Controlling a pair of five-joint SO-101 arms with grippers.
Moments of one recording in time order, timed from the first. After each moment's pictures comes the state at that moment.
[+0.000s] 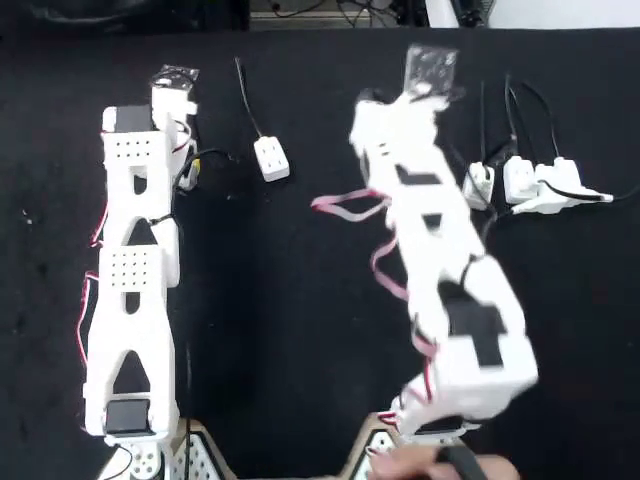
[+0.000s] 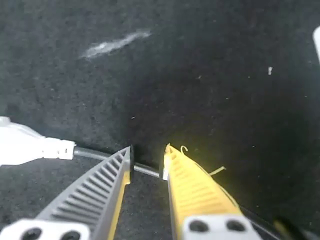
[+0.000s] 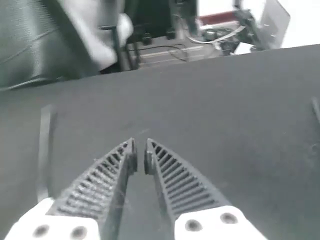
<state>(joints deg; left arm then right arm) -8.8 76.5 -93.6 100.3 -16.9 -2.7 14.2 19.9 -0.9 -9.3</state>
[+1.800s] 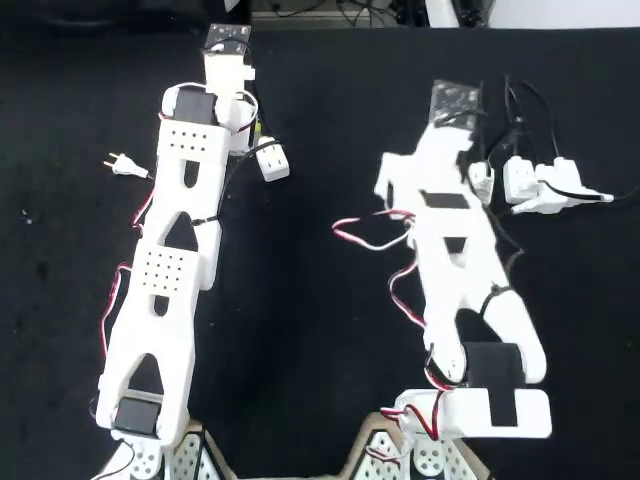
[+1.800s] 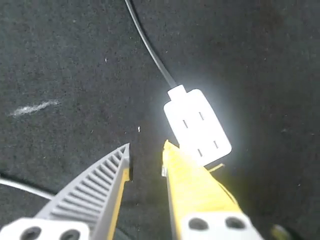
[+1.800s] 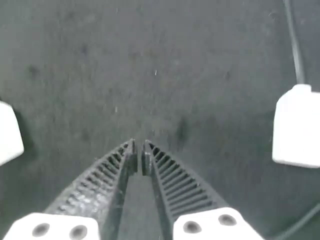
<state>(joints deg) 3.7 67.7 -93.5 95.7 0.4 0.5 -4.0 38.0 22.4 -10.5</state>
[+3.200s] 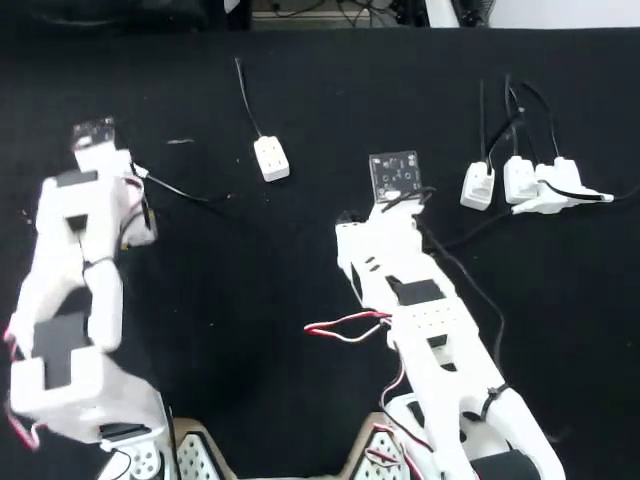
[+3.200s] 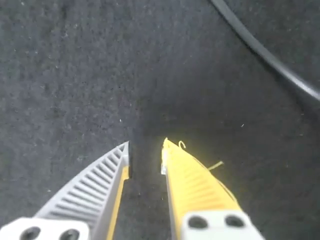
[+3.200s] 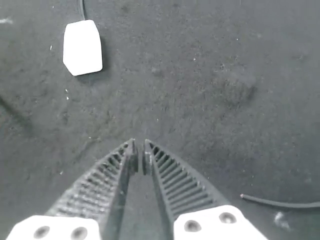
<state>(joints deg) -18.1 -1.3 28.6 54.3 0.4 -12.0 -34.9 71.6 13.3 -1.5</state>
